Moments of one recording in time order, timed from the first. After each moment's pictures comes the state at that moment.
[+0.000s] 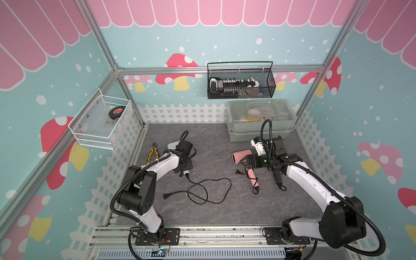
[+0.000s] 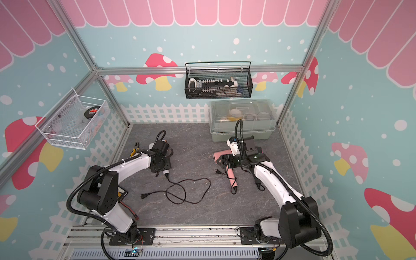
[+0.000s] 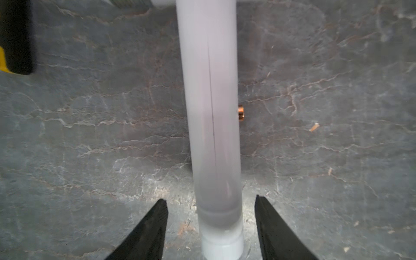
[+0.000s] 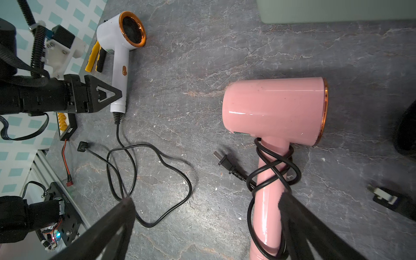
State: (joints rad) left arm -0.31 1.72 1.07 -0.61 -0.18 -0.56; right arm 0.28 1.32 0.98 -0.53 -0.43 0.15
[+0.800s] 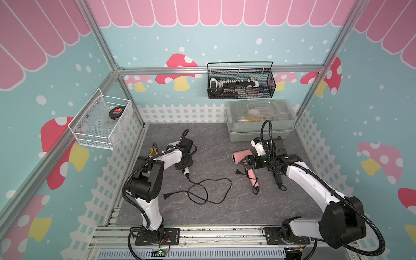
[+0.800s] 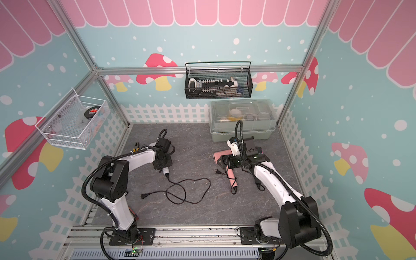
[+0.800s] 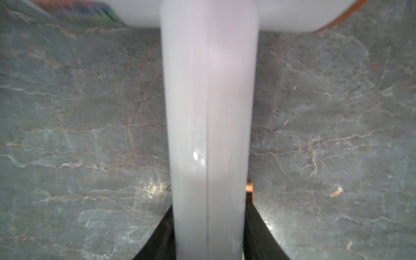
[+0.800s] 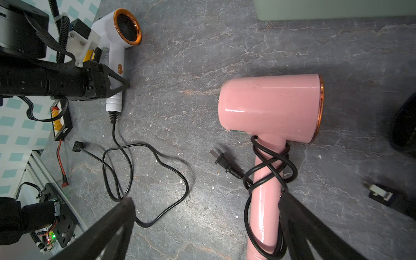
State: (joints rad) left arm -0.27 1.89 1.19 -0.59 -0.16 -0.59; right arm 0.28 1.32 0.97 -0.53 -0.42 0.14
